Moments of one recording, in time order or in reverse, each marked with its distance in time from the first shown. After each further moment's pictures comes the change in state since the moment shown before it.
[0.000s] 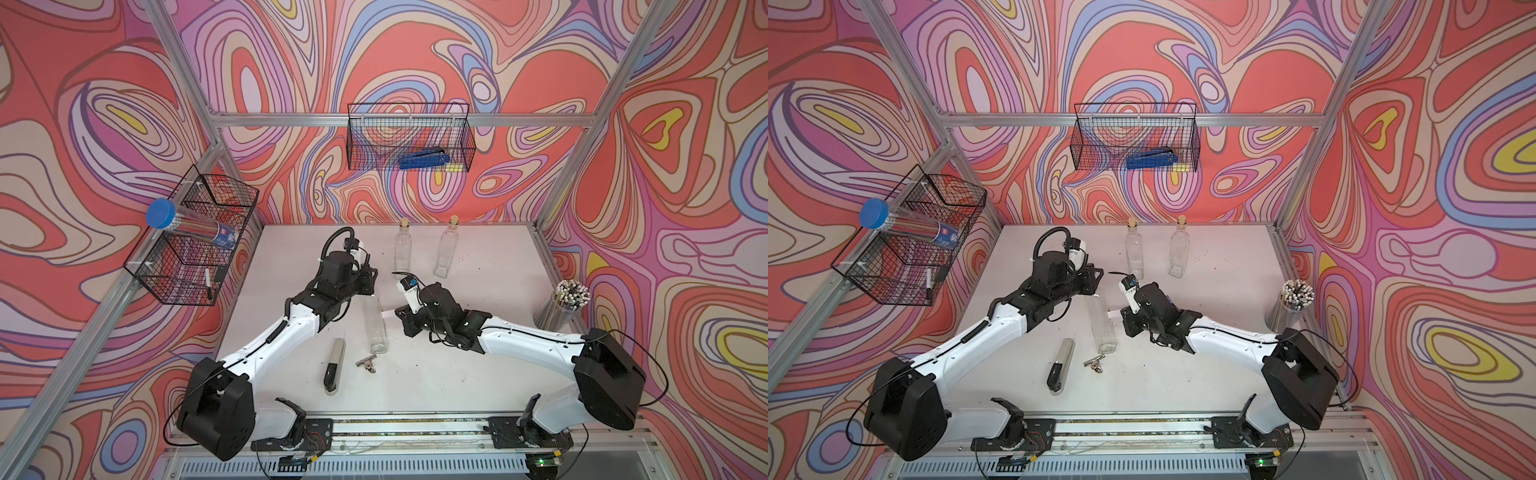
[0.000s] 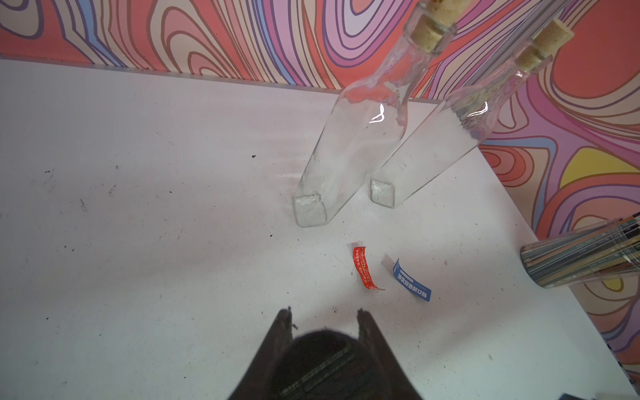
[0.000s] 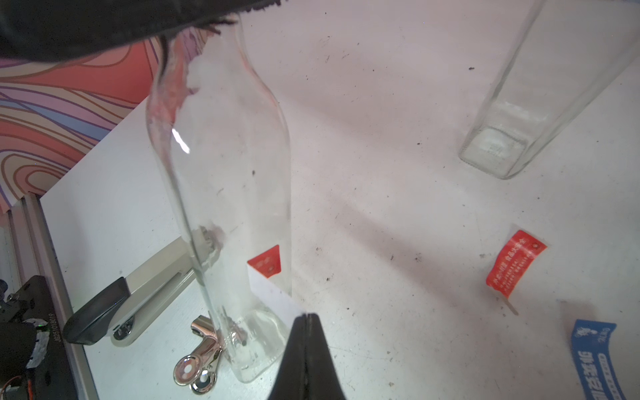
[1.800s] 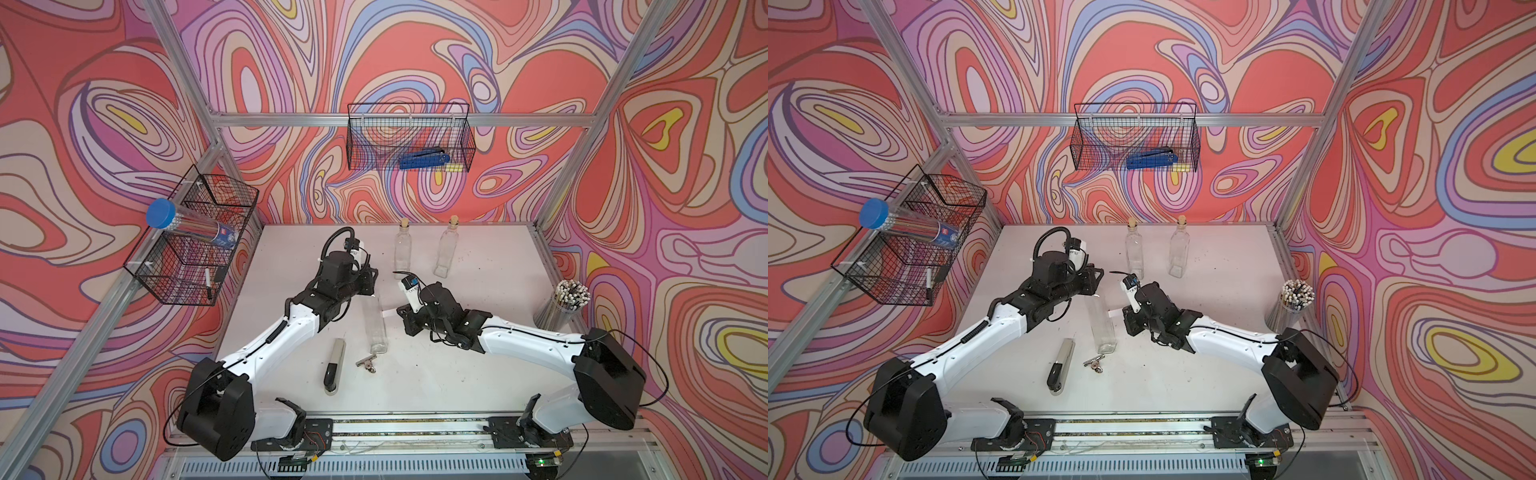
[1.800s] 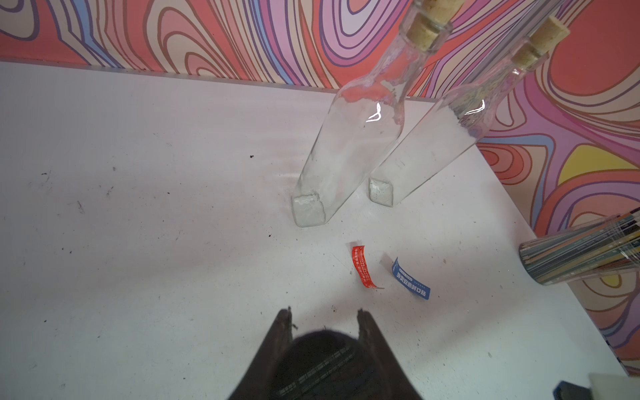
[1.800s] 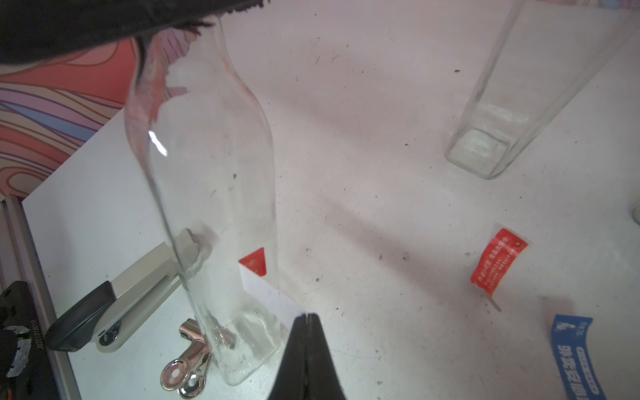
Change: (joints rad) left arm 0.000 -0.001 0.000 0.000 0.006 0.007; right arm -0.006 0.000 -0.001 -0.005 0.022 -0.010
